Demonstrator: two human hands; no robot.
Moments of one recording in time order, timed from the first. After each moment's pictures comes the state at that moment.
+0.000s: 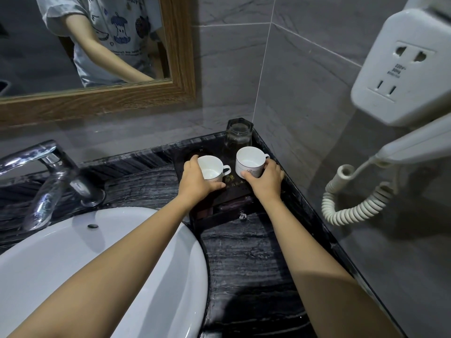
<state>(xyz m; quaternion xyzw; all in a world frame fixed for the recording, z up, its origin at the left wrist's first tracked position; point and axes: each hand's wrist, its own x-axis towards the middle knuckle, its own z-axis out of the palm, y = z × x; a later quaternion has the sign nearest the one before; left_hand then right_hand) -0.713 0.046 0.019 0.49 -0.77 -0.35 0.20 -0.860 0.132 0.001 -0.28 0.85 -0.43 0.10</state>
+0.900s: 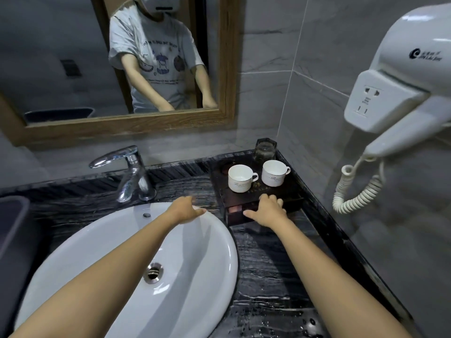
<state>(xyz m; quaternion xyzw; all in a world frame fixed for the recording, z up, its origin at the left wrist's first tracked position) -0.561 0.067 0.029 0.51 -0.82 -0.25 -0.02 -0.762 0.185 0.037 -0.43 0.87 -0.08 0.21</state>
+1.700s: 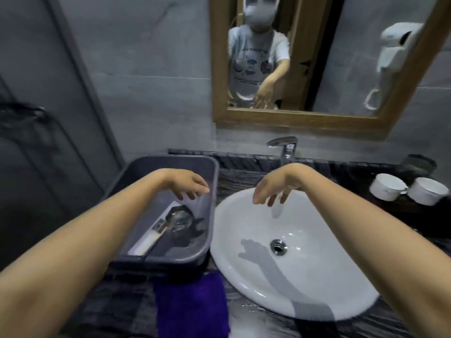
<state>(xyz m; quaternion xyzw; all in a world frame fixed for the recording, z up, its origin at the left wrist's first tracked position) -0.138 0.062 0.130 0.55 -0.73 -0.39 -0.07 -0.405 0.089 0.150 -0.66 0.60 0.18 0.41</state>
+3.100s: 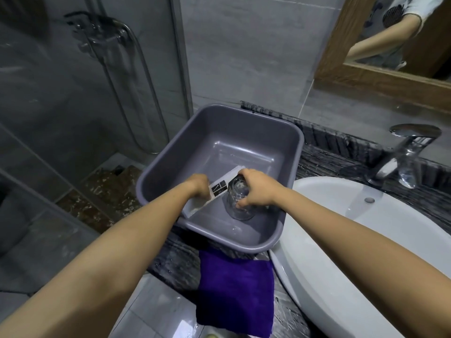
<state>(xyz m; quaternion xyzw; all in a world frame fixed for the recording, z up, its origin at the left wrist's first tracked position) -0.030 0.080 -0.013 0.76 -0.58 -0.27 -0.09 -0.213 0.063 0.026 -0.86 0.46 0.03 0.24</state>
